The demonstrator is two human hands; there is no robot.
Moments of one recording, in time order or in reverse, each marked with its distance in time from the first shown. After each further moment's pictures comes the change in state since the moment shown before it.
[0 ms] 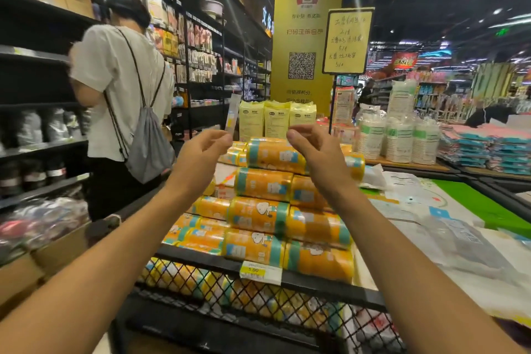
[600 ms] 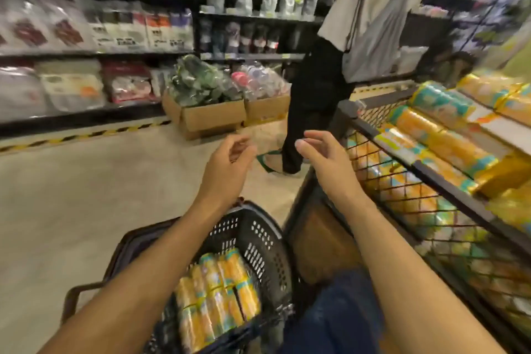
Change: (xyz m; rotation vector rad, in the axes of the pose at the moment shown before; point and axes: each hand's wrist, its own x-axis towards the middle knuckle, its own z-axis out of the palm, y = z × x) left_hand -0.285 -0.196 -0.254 0.104 0.663 -0.532; right_hand -0.177 0.047 0.401 0.174 -0.806 0.290
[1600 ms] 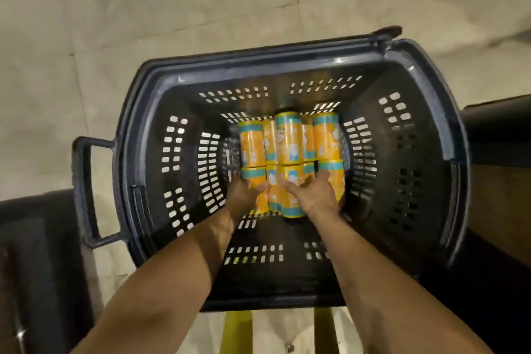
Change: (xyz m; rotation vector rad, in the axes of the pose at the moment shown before) left_hand -0.193 -0.502 -0.055 0.211 0.171 -1.243; right_hand -0.093 0.430 0.289 -0.485 -0.636 0.987
